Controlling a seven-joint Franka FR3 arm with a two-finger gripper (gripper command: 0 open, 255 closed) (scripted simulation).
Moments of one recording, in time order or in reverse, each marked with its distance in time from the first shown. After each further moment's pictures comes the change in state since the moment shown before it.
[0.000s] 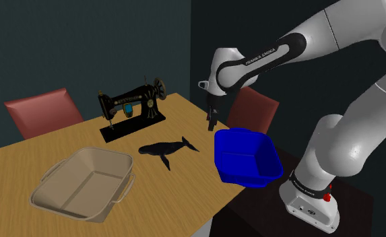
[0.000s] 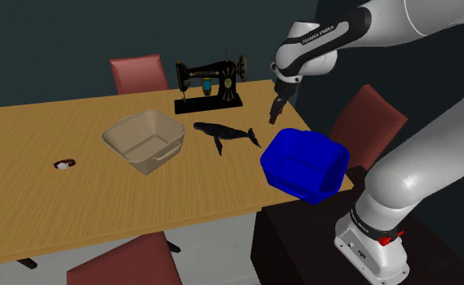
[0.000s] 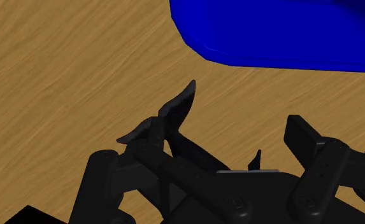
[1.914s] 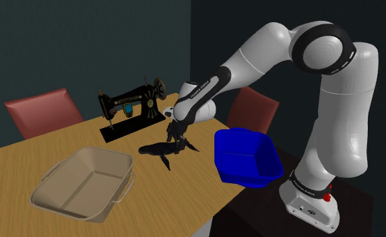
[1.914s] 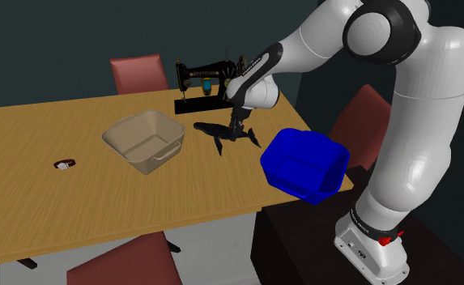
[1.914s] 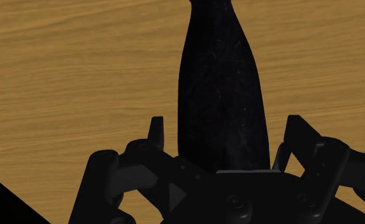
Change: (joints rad) arm 0.114 0.574 0.107 0.290 0.330 0.424 -0.654
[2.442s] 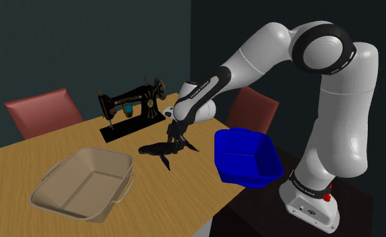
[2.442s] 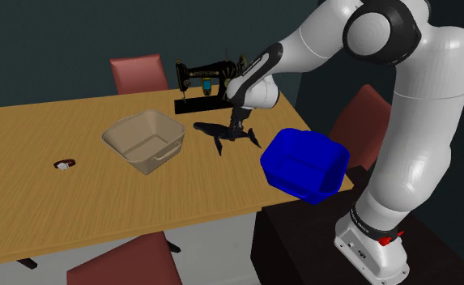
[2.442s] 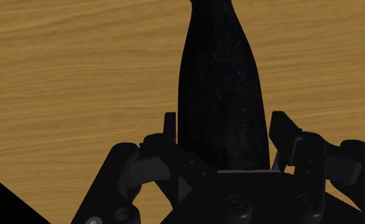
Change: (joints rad) arm 0.000 0.000 0.001 0.000 0.000 0.001 -0.001
